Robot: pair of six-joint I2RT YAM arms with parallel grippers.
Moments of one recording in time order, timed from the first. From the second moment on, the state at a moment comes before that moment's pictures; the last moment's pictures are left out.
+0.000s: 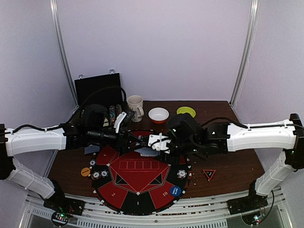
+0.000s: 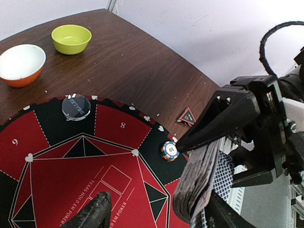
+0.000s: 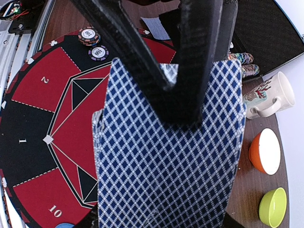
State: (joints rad) left arm -0.81 1.32 0.83 0.00 0.47 -0.27; right arm 1.14 1.53 1.15 -0.34 0.10 -0.44
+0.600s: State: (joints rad) left arm -0.80 1.29 0.85 -0.02 0.57 -0.26; right arm 1.14 1.53 1.15 -0.34 0.11 -0.45
